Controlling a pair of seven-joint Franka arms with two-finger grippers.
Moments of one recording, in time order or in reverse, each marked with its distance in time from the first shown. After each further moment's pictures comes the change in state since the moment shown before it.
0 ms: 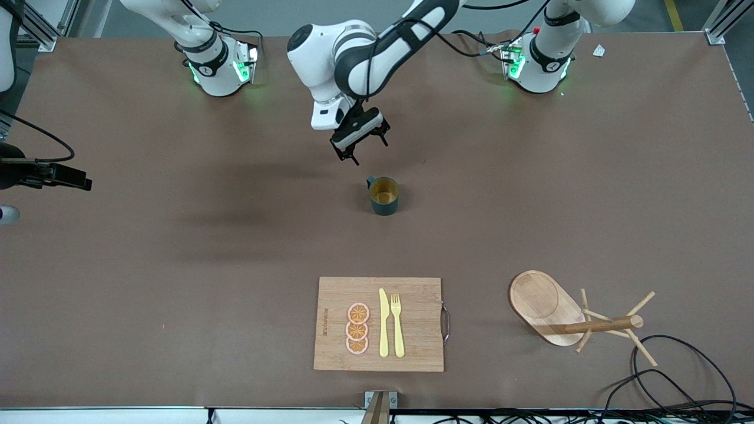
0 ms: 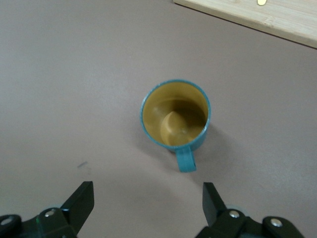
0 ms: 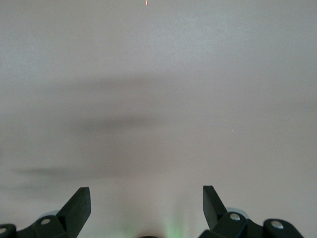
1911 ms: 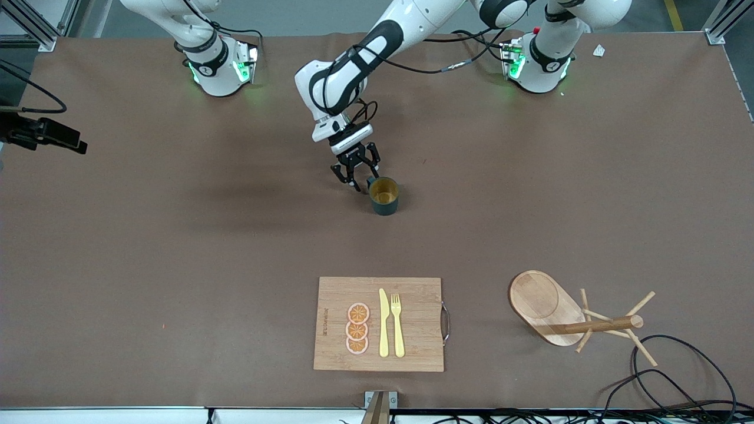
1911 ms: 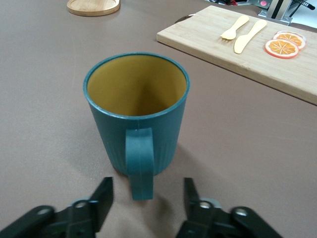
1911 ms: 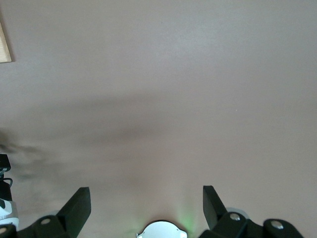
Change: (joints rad) left arm -0.155 0.281 0.088 0.077 0.420 0.032 -0.489; right arm 0.002 -0.200 0.020 -0.138 0.010 -0.028 0.070
